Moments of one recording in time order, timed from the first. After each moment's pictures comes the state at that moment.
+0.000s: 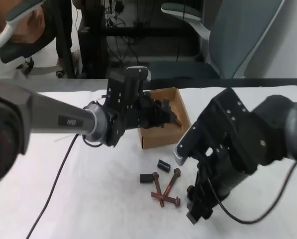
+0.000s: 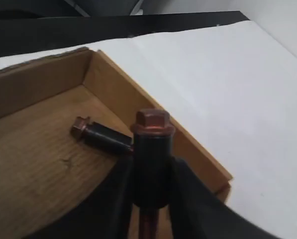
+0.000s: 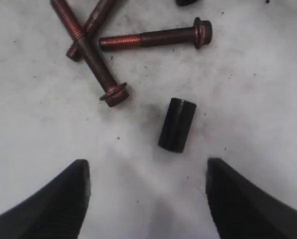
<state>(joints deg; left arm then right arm) -27.9 120.5 -70.6 -18.3 22.1 -13.6 33.5 89.8 -51.8 38.4 0.9 -14.8</state>
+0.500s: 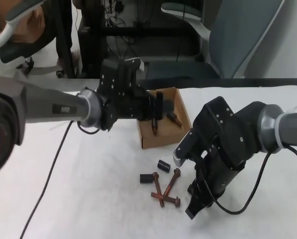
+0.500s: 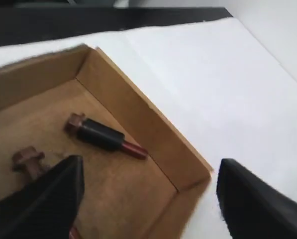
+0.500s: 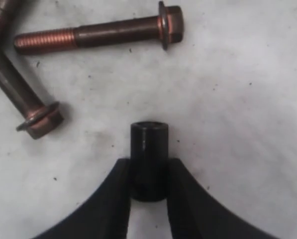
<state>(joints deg) -25.2 119.7 -74.0 -9.1 32.1 -14.6 29.3 99.5 -54.3 34.6 0.0 -17.8</state>
